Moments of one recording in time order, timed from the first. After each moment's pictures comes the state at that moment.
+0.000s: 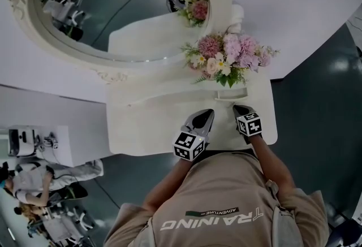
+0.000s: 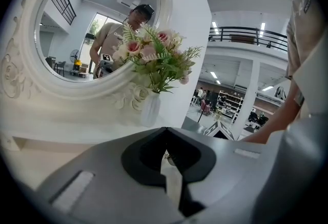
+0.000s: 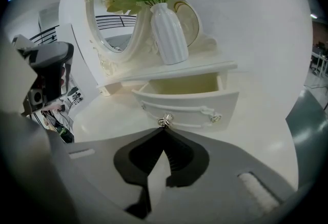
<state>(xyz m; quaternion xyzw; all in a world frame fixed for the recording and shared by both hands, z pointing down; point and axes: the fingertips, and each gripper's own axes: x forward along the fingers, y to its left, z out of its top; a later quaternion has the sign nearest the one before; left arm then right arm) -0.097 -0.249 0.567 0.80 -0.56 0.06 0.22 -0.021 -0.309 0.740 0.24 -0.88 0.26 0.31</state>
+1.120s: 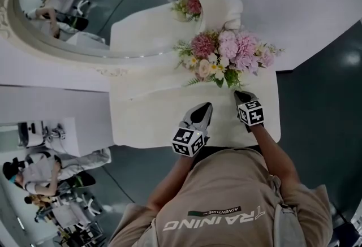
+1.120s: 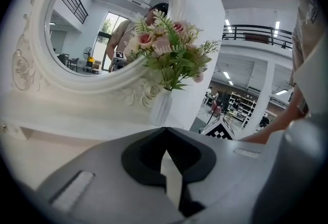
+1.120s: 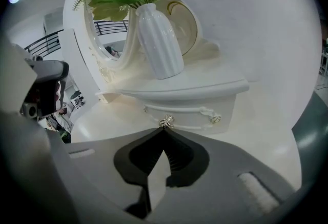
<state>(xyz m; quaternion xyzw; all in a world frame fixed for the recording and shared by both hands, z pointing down) -0.110 -0.266 0.578 0.75 -0.61 0.06 0.25 -0.044 -0.351 0.731 0.22 -0.90 0.25 0.29</state>
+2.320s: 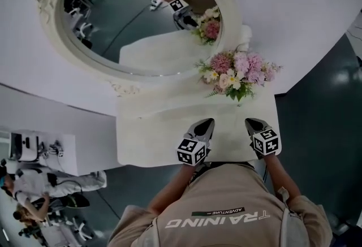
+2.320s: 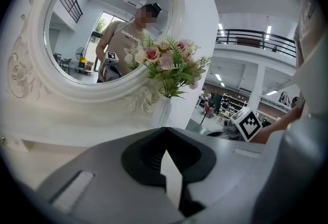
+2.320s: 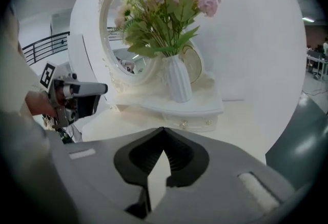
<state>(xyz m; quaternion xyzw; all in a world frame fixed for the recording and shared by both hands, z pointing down) -0.134 -0.247 0.553 0.78 -0.58 0.05 0.23 -0.002 -0.304 0.640 0.24 -0.91 0.22 0.24</state>
